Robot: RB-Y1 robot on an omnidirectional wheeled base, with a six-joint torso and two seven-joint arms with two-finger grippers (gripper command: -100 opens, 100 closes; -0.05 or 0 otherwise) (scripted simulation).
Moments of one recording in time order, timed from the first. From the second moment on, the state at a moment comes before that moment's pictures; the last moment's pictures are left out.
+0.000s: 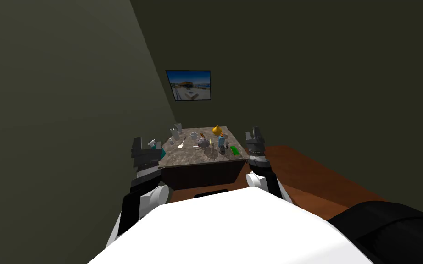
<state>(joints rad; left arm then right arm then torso) 0.47 -0.04 0.07 -2.32 0.12 -0.36 0.05 0.50 -0.03 -0.01 -2.33 -0.02 -0.50 0.17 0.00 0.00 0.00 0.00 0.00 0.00</state>
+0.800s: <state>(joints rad) 0.47 -0.04 0.07 -2.32 0.12 -0.36 0.05 0.53 -0.25 0.04 -2.33 0.04 -0.50 0.15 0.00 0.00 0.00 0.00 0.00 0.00</state>
